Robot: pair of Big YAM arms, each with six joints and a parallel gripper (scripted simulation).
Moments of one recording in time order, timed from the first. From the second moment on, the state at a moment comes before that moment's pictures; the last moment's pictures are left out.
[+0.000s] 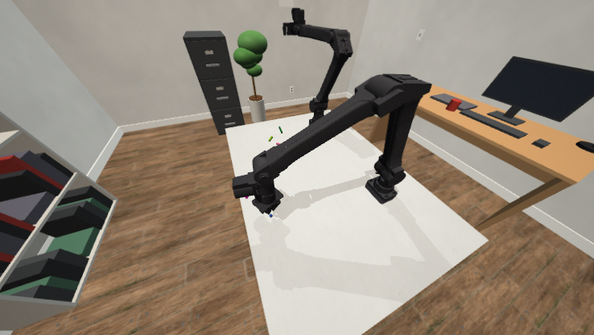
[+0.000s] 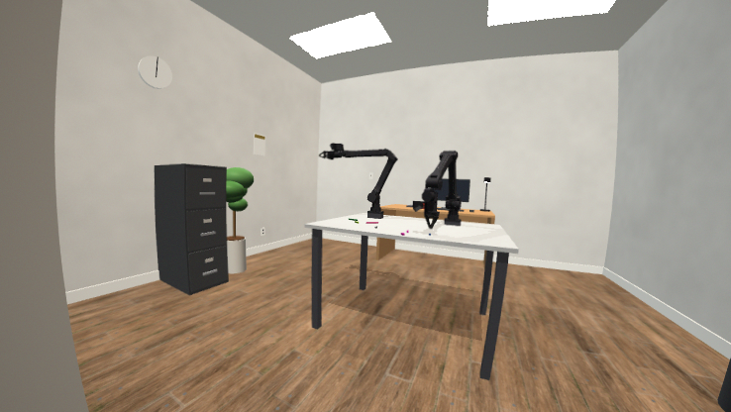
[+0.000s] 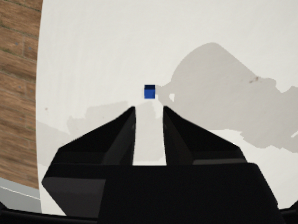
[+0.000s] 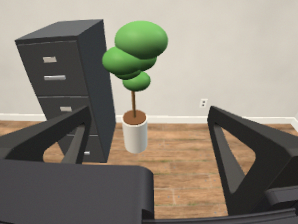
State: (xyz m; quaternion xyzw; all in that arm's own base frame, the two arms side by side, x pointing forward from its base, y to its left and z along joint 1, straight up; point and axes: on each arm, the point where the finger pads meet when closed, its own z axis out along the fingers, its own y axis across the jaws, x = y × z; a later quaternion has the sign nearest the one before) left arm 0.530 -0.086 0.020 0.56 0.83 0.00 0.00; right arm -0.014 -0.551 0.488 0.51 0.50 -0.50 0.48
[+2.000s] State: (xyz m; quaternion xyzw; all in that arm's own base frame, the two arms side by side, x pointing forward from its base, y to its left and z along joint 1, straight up) left arm 0.531 -0.086 0.000 0.56 0.83 0.00 0.00; right arm -0.014 -0.551 0.488 0.51 0.50 -0.50 0.48
